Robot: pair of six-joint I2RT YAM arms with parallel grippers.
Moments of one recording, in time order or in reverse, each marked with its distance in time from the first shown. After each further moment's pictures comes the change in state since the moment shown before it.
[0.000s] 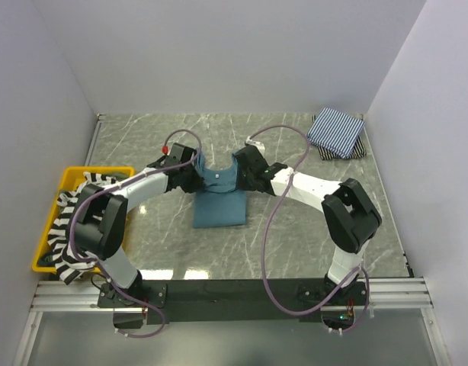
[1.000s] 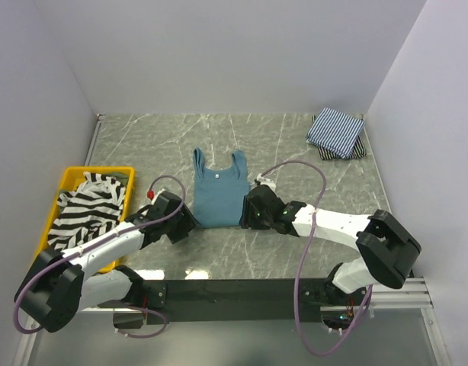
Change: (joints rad) left arm -0.138 -0.537 -0.562 0.002 -0.032 -0.146; right arm 0.148 -0.346 -0.467 0.079 -0.069 0.145
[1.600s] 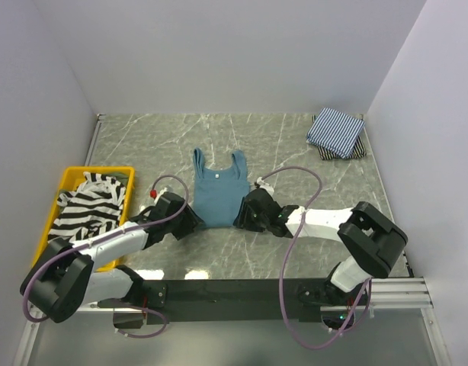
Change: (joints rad) left arm -0.003 0.068 -0.051 0.196 0.005 -0.005; right arm 0.002 0.112 -0.061 0.206 -0.035 0.129
